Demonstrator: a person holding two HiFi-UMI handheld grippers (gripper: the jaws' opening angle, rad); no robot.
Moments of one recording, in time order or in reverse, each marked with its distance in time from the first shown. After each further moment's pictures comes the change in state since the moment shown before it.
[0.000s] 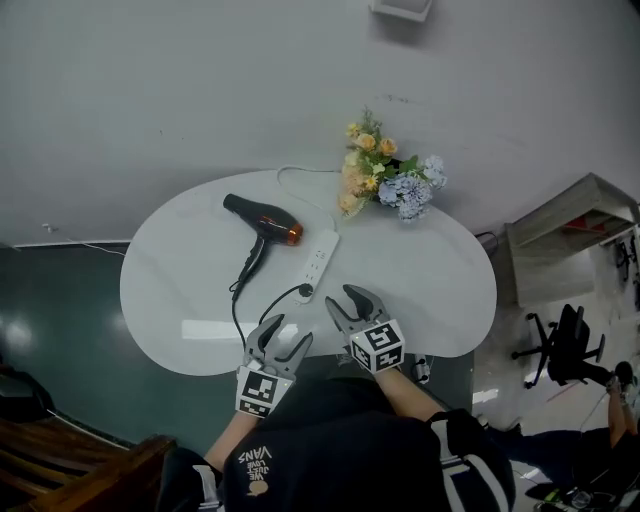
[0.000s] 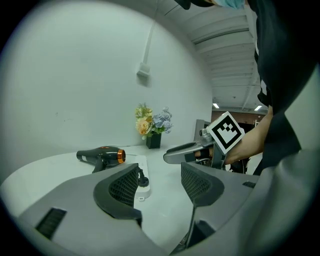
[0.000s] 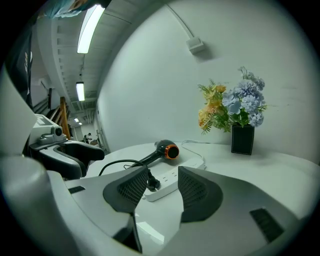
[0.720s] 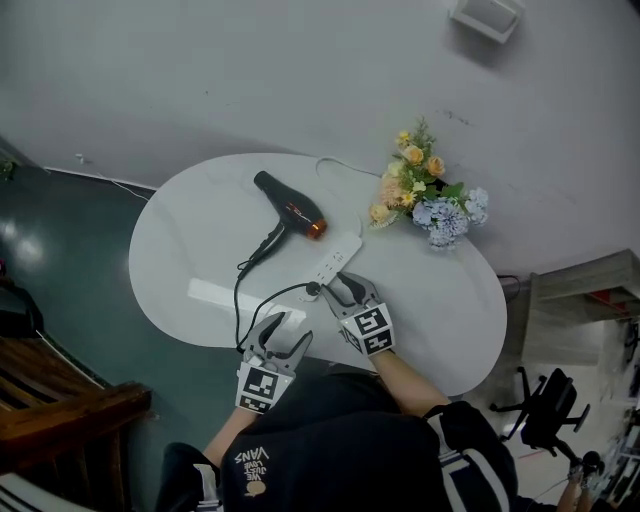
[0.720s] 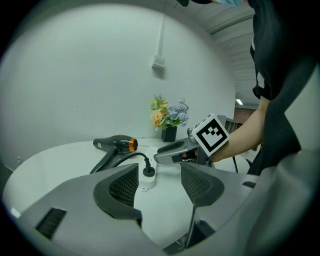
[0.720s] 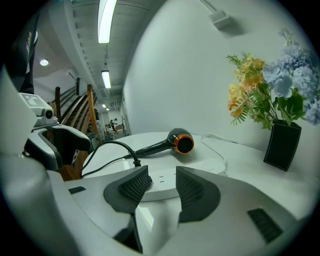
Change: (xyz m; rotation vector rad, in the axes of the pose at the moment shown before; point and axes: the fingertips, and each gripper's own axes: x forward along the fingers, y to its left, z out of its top) left arm 0.023 -0.001 -0.022 -0.106 0.054 0.239; right arm 0.072 -0.013 -0.020 -0.204 0.110 0.261
